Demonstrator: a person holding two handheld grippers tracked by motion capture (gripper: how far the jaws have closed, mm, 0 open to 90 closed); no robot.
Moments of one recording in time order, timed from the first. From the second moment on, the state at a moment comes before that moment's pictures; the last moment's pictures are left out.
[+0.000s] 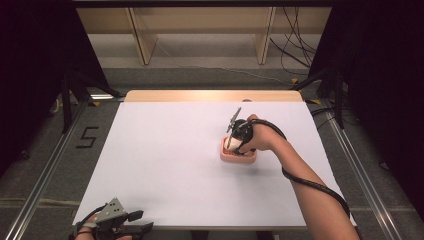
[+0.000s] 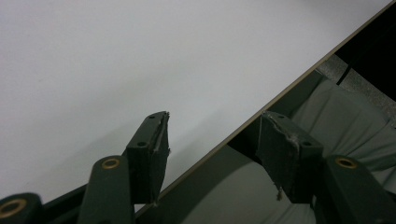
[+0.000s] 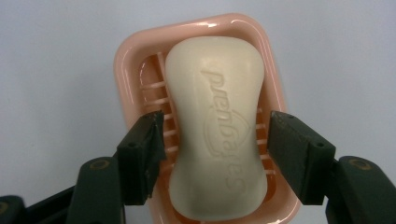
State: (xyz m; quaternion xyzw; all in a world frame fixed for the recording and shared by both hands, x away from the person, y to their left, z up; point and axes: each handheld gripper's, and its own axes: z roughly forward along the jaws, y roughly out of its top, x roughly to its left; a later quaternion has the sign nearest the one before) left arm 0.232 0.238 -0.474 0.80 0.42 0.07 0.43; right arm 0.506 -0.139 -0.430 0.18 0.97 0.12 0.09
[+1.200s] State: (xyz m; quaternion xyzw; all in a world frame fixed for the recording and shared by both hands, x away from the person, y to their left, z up) left arm 0.233 0.239 -0.474 0.80 0.42 0.07 0.42; right arm 0.439 -0.184 -0.417 0.26 0.93 0.21 0.12
